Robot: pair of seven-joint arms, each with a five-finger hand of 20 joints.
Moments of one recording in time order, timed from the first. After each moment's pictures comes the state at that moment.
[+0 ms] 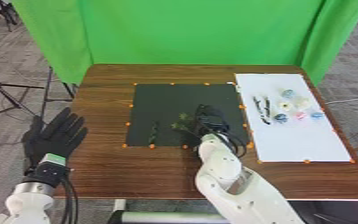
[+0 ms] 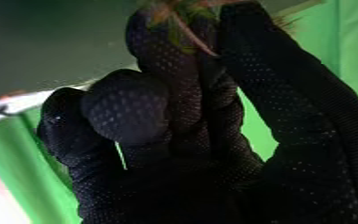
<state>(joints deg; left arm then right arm) 130.8 -52.6 -97.2 -121.9 7.8 12.6 20.7 -78.1 -71.7 44.6 -99.7 -141.5 -0.9 49.8</state>
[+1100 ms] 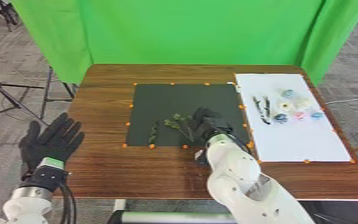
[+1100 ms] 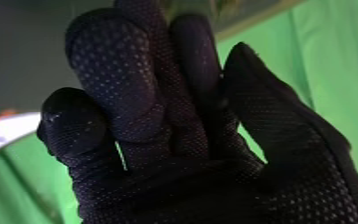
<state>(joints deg) 132.6 -52.7 -97.6 -122.0 6.8 13.1 22.0 -83.3 -68.6 49.9 -110.3 -132.1 -8.2 45.0</state>
